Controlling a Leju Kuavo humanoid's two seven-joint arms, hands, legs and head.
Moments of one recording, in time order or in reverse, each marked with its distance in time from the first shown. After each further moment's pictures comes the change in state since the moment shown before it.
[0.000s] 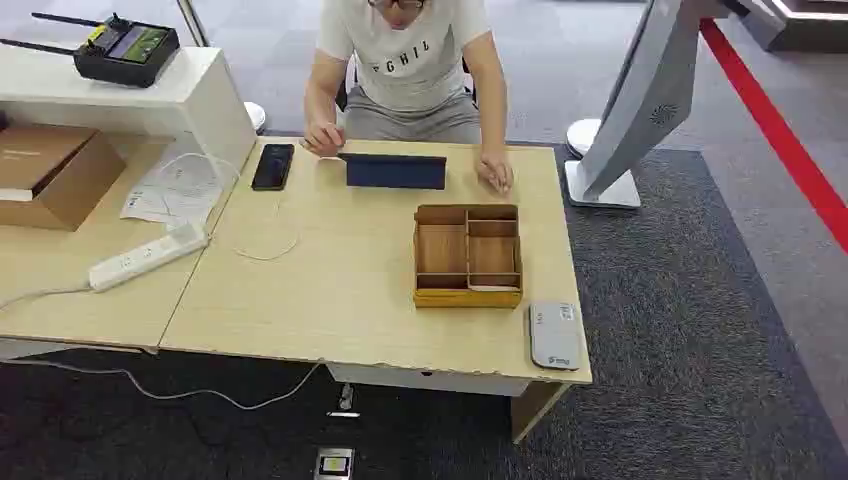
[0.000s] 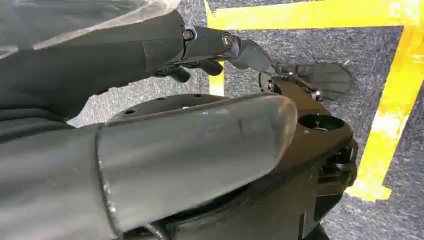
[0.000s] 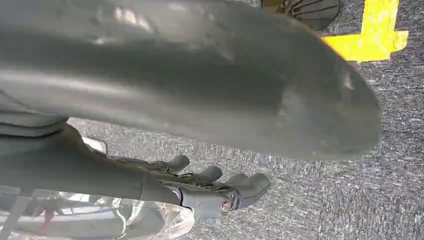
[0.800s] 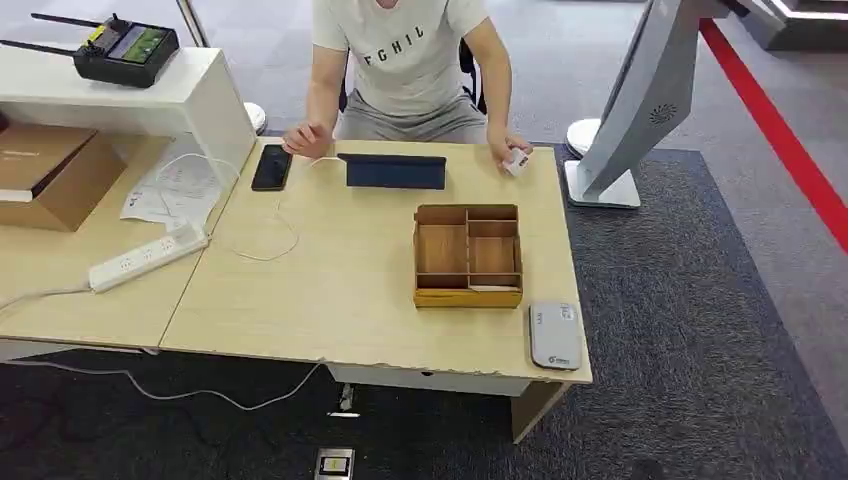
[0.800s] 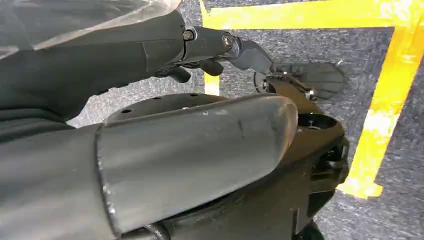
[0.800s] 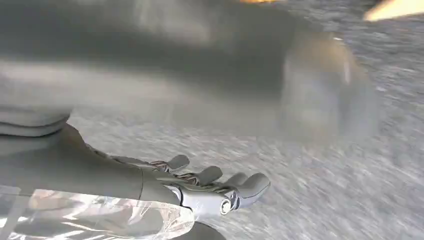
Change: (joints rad) left arm 0.000 0.000 0.000 0.001 0.013 -0.003 -0.024; right arm -0.010 -0.127 -0.015 -0.053 -0.172 -0.055 -0.259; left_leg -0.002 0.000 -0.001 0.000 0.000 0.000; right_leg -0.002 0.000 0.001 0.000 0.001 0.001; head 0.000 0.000
